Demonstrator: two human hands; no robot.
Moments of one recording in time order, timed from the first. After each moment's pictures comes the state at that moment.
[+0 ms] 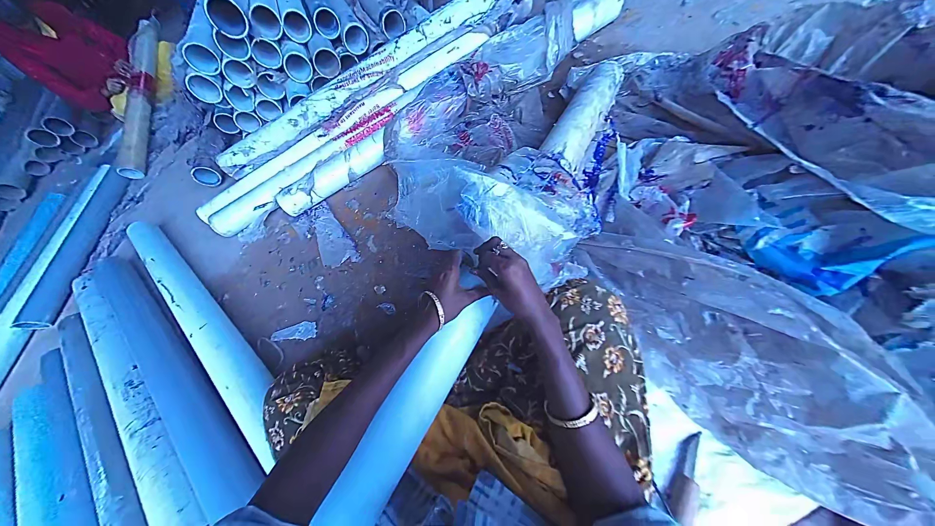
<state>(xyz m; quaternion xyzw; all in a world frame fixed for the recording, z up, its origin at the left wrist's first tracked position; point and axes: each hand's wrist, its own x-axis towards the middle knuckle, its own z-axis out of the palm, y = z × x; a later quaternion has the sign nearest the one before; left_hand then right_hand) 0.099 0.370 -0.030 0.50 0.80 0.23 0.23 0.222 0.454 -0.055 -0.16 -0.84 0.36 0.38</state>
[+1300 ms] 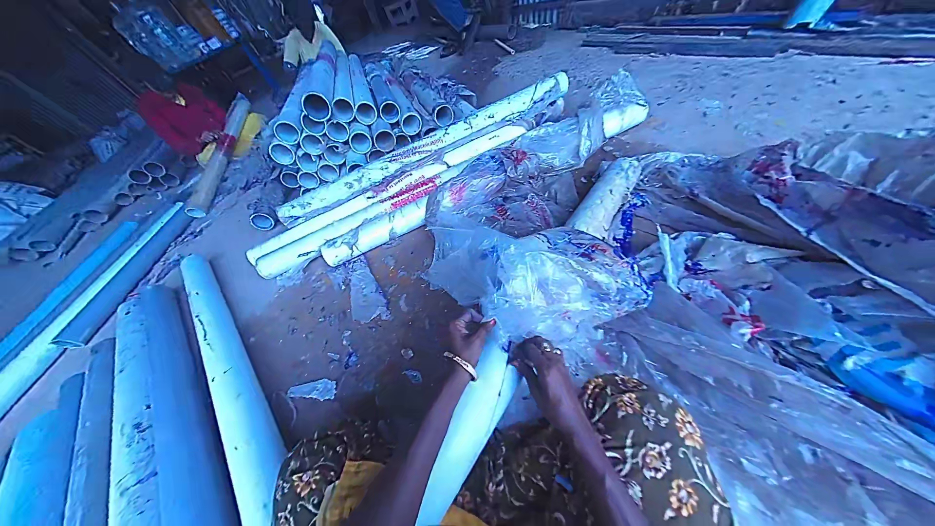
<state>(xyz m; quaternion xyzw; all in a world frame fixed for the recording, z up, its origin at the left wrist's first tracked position) 0.064 0.389 -0.043 0.27 0.69 0.64 0.21 0.207 0.439 -0.086 -0.24 -0.83 0.36 0.36</state>
